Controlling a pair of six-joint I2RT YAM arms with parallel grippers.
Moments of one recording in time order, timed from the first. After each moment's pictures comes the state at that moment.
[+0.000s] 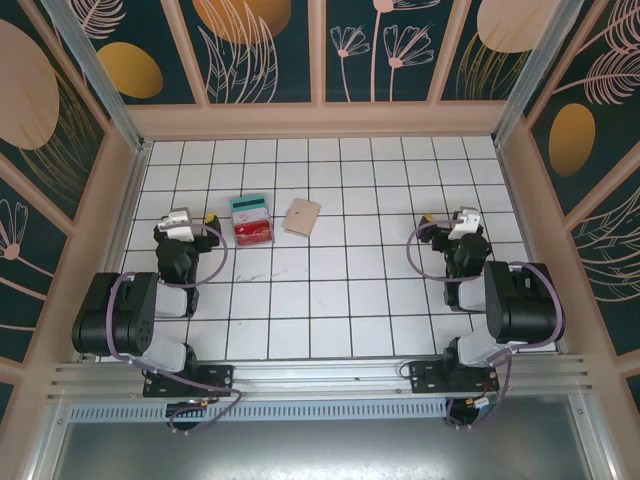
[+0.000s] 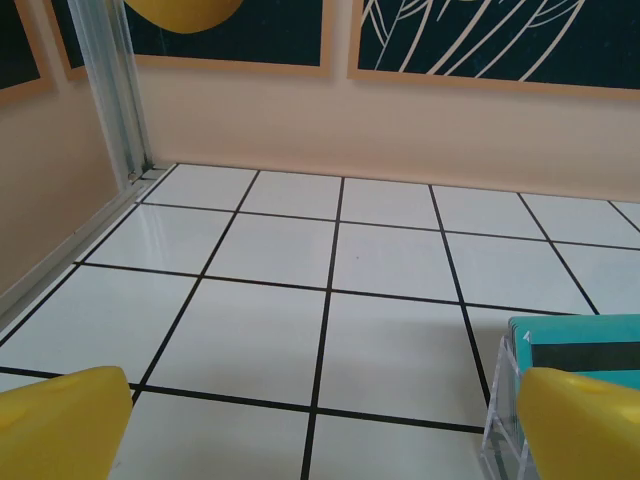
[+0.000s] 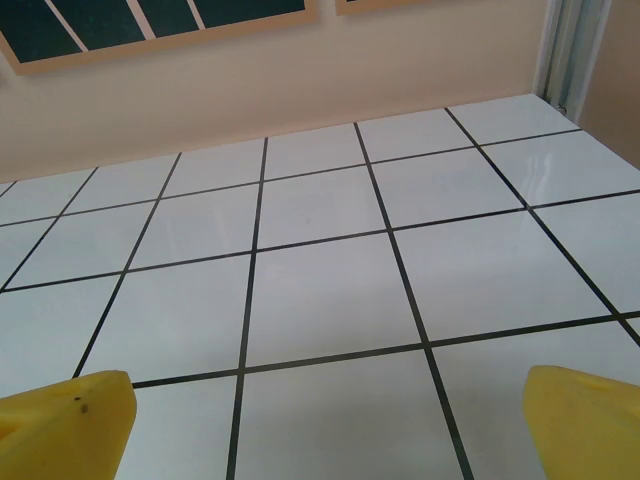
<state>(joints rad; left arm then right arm) 0.00 1.51 0.22 1.17 -0.09 -0.09 -0.04 1.54 0.23 1.11 -0.05 0.13</state>
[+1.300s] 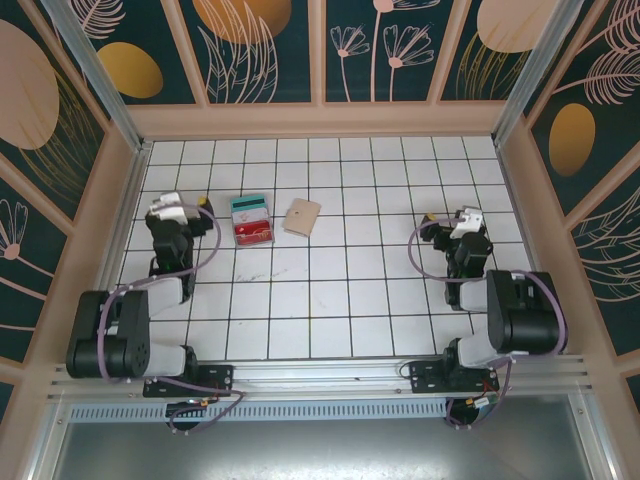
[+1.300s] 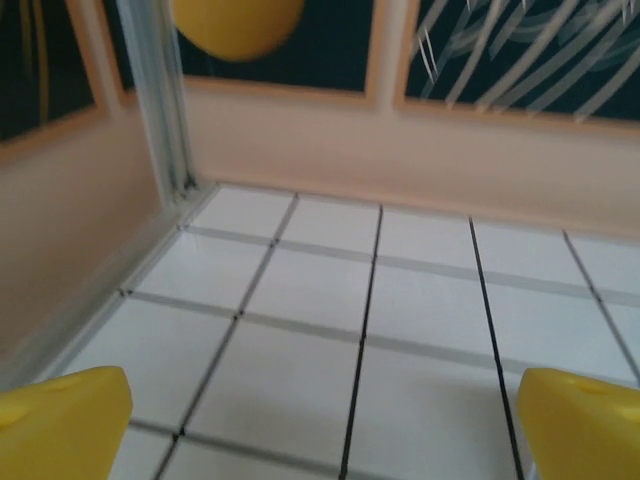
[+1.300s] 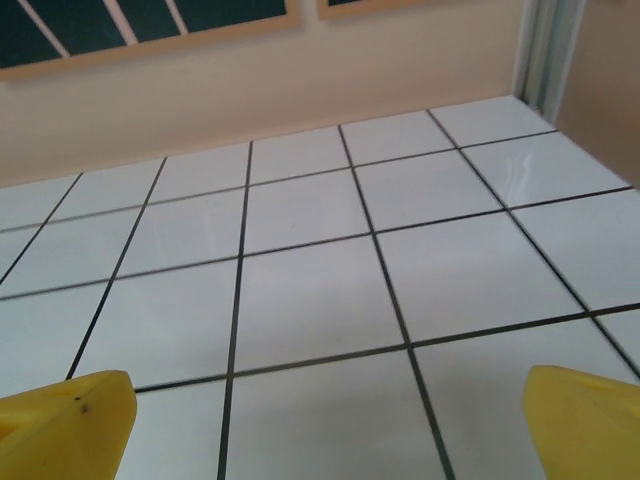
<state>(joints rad) 0.00 1.34 0.43 0.79 -0.20 -0.12 -0.04 1.43 0.25 0.97 -0.01 0.14</state>
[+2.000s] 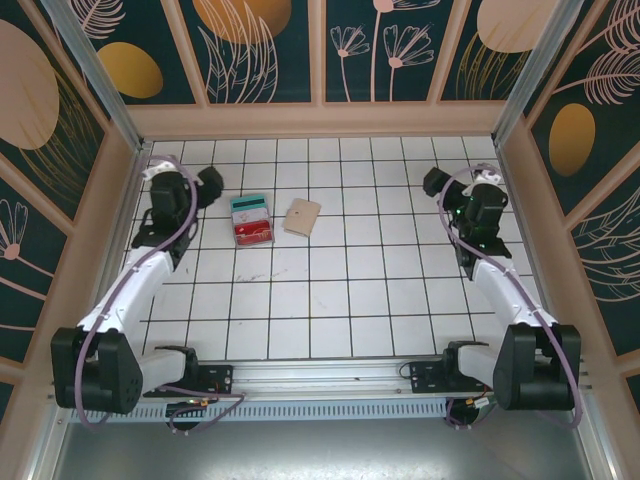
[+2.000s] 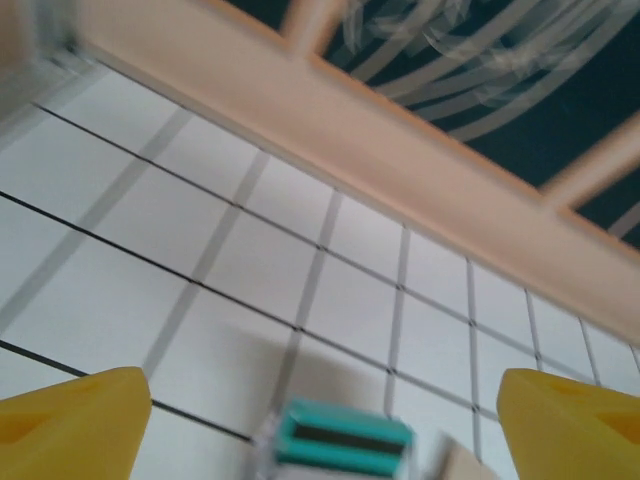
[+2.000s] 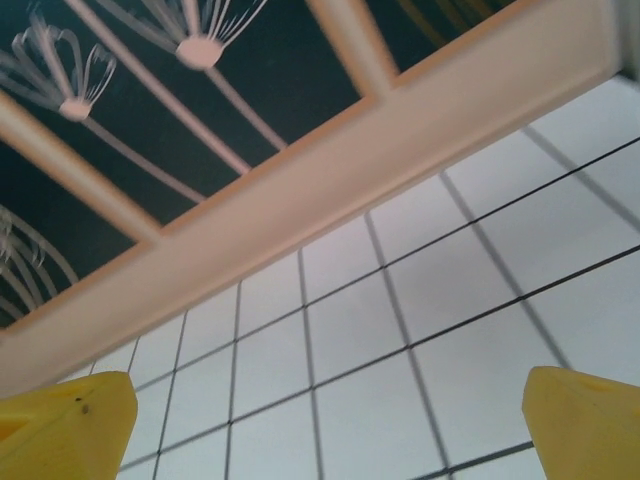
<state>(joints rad) -0.15 1.23 0.85 -0.03 -0.11 -0.59 0.03 1.17 0.68 0.25 -0.09 0.54</state>
